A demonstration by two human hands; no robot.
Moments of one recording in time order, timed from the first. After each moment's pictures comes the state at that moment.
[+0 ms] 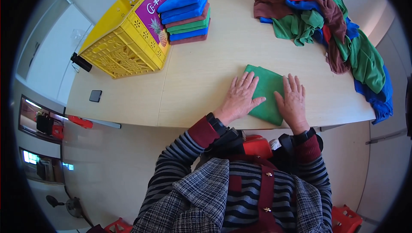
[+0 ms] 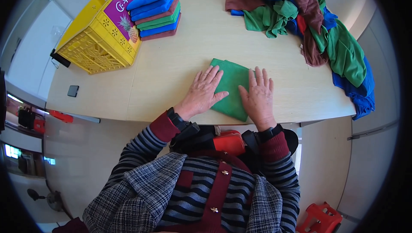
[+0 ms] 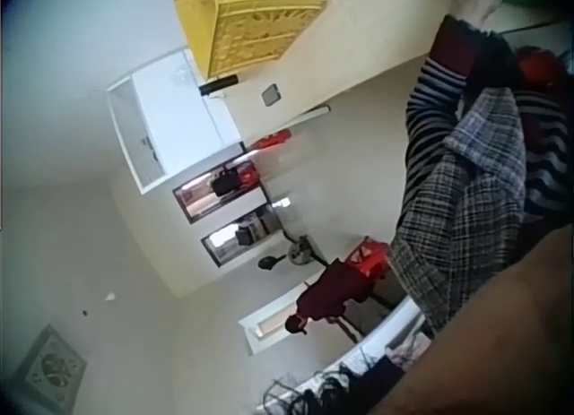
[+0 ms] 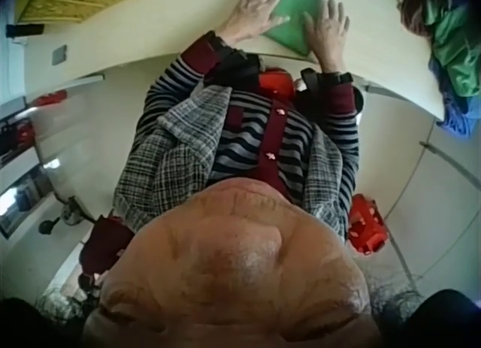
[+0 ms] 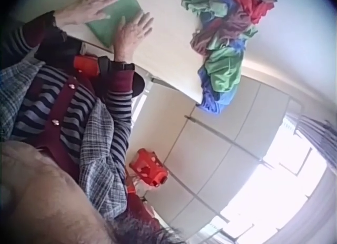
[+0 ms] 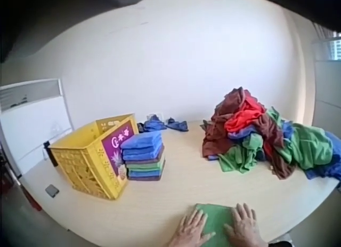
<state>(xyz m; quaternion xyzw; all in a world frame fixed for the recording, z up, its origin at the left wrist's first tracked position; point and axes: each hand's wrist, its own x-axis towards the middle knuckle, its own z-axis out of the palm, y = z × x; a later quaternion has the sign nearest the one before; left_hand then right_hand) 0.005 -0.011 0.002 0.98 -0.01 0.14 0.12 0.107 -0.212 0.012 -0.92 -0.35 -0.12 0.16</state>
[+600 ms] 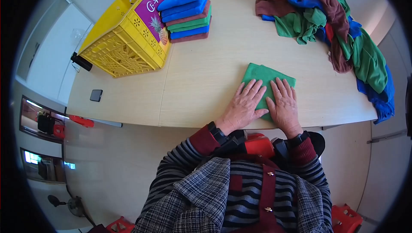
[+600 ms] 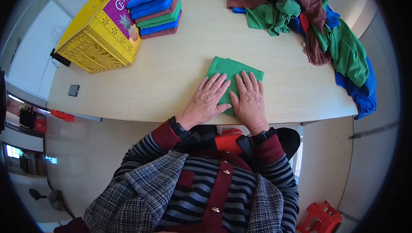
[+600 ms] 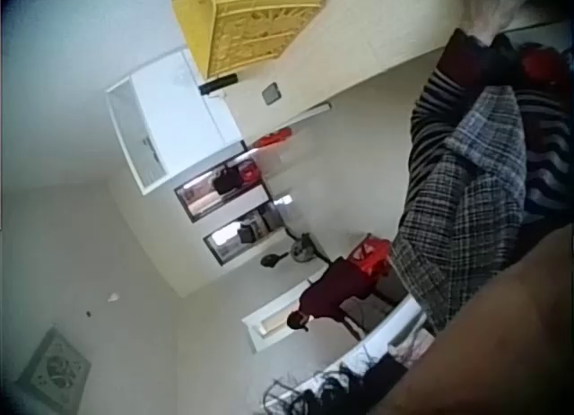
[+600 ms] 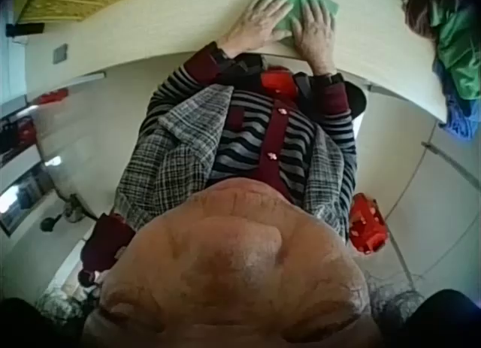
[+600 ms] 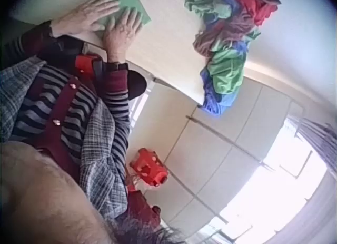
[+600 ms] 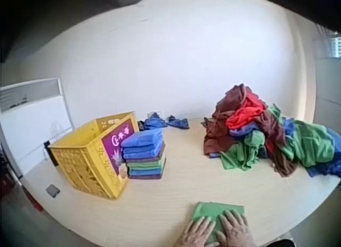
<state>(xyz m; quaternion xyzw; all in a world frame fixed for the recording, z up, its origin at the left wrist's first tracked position) -0.020 -0.024 -0.004 0.98 -0.07 0.17 0.10 0.078 -0.199 0.003 -0.88 -0.40 -0.11 0.21</state>
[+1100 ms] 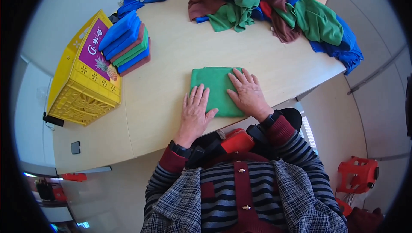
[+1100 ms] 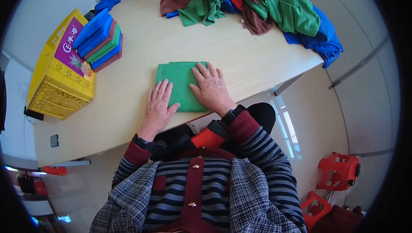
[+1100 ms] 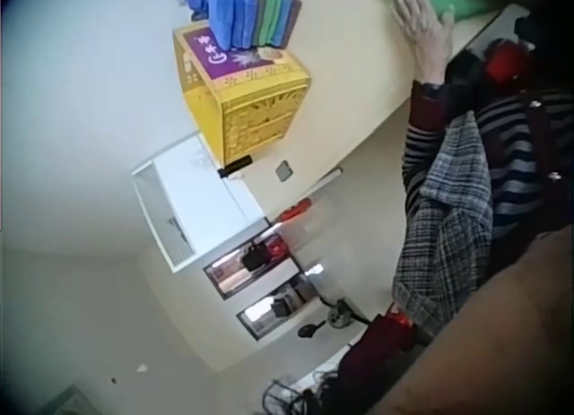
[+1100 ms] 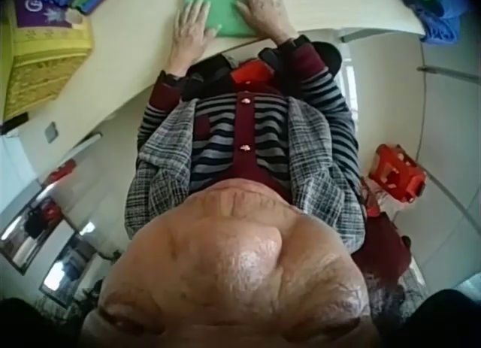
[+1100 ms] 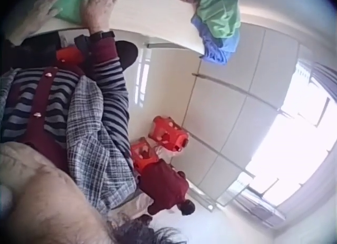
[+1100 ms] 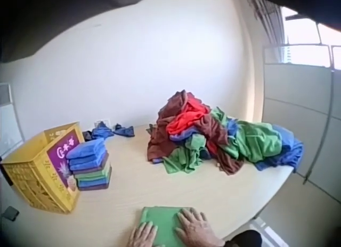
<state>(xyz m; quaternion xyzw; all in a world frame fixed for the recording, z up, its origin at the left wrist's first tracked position) -0.024 -0.021 0.009 0.98 -0.06 0.14 0.12 0.100 -0.225 0.009 -0.91 -0.35 -0.10 0.18</state>
